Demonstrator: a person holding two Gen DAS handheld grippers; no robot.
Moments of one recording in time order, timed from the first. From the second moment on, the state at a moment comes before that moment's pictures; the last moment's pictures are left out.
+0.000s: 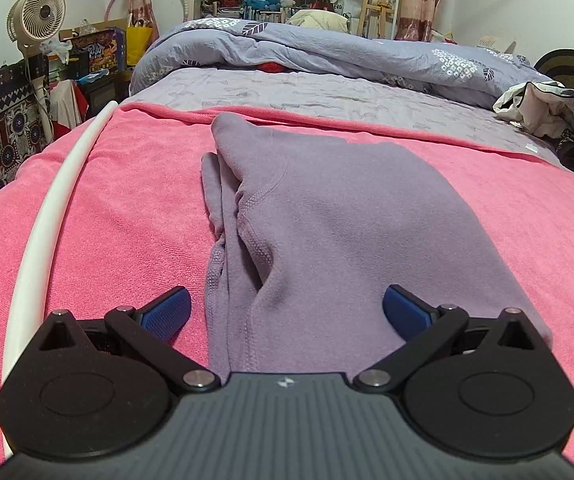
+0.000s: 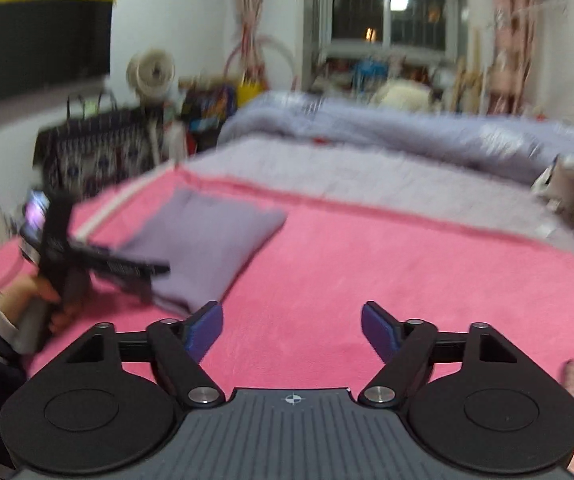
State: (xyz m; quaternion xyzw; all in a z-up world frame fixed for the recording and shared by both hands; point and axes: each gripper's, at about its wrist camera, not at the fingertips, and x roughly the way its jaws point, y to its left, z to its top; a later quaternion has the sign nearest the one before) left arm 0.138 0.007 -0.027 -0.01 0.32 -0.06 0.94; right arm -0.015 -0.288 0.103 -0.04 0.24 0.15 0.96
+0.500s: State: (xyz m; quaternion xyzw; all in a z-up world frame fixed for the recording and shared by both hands) left arm 0.137 0.008 -0.026 -0.01 0.32 -0.06 0.94; right arm 0.065 -0.202 0.026 -0.05 0.24 0.24 0.94
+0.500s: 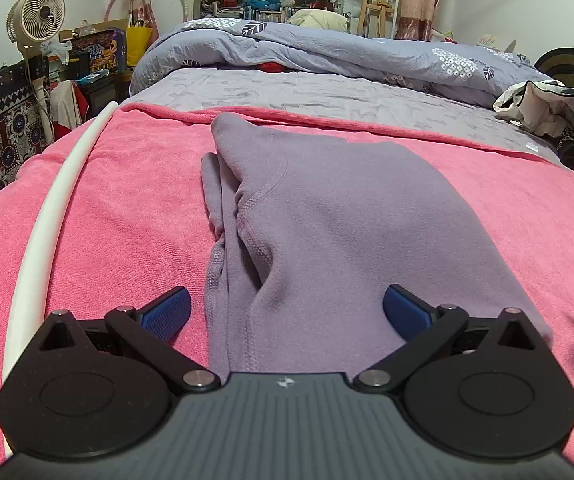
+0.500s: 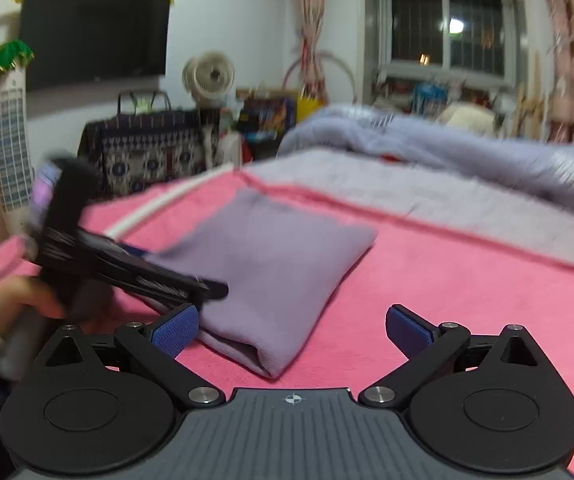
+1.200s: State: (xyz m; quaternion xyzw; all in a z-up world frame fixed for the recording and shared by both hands) left arm 0.117 0.013 -0.018 0.04 0.33 -0.06 0.94; right arm 0.096 -0.192 -0.013 -0.05 0.32 0.27 0.91
